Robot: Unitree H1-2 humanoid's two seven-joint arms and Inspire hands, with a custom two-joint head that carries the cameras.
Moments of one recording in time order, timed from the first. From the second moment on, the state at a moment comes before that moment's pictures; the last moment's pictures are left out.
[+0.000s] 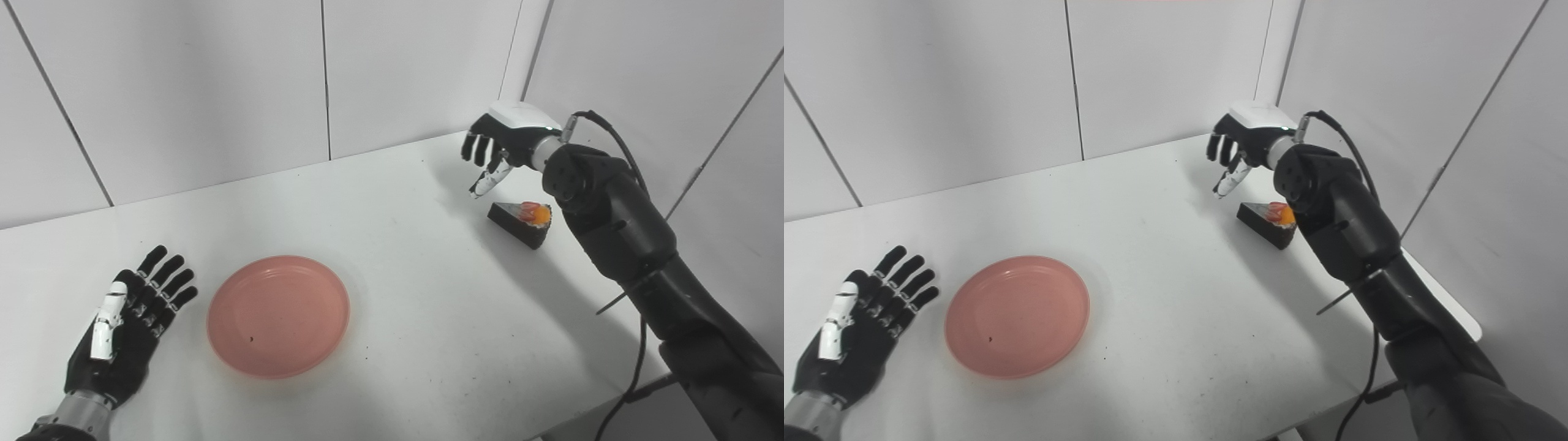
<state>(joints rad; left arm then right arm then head) -0.35 0.12 0.00 0.29 -0.41 0.22 -0.42 -0.54 -0.76 0.08 -0.12 -0.77 0.46 0.66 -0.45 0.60</state>
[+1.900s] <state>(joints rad) -0.37 0.13 0.02 0.32 -0.41 0.21 -0.45 -0.42 -0.70 -0.08 0.13 -1.13 0.46 0.90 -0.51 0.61</state>
